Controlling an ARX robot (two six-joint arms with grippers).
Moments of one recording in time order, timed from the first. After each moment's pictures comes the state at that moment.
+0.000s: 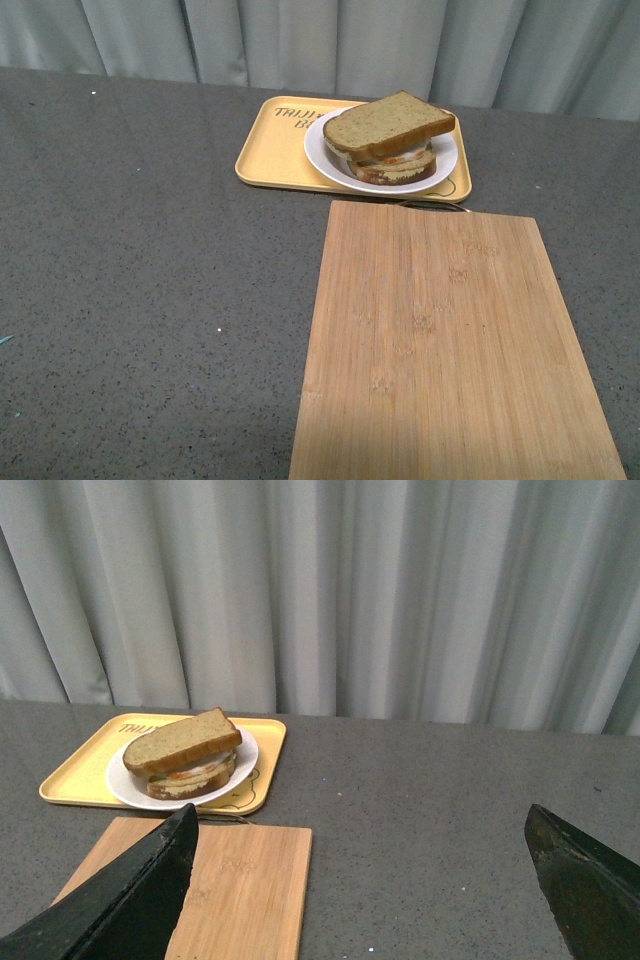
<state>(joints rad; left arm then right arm) 0.00 0.01 0.02 0.00 0.00 -0.01 0.00 0.00 0.00 0.00 0.00 0.00</state>
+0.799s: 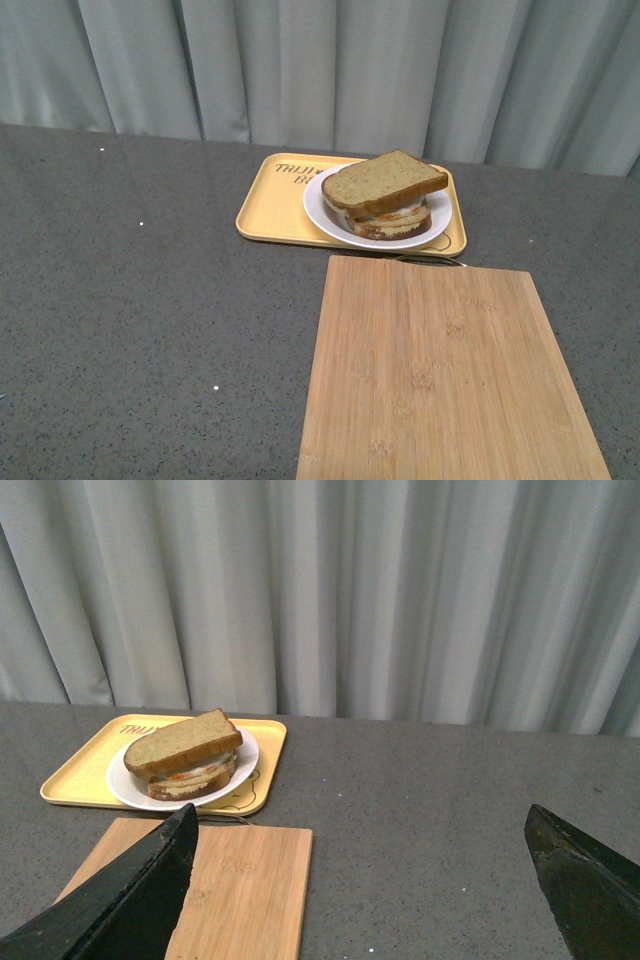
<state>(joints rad) 0.00 0.00 0.02 0.00 0.00 -0.01 0.00 0.00 0.00 0.00 0.00 0.00</state>
